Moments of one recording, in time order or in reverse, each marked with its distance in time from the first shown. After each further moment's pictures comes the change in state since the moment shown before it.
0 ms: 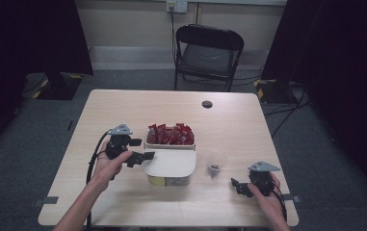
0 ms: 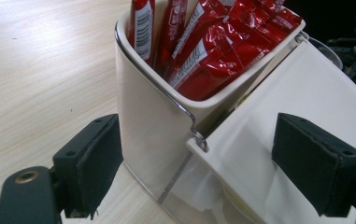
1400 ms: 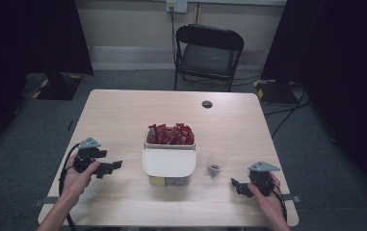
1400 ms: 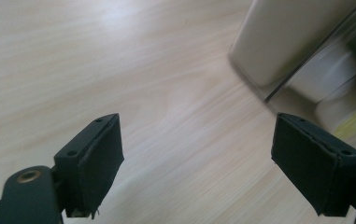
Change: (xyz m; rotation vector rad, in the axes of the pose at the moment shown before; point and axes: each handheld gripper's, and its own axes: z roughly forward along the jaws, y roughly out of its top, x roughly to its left) left arm 0.048 -0.075 -0.054 0.067 0.252 -0.103; right arm 0.000 0.000 0.000 0.001 0.001 -0.001
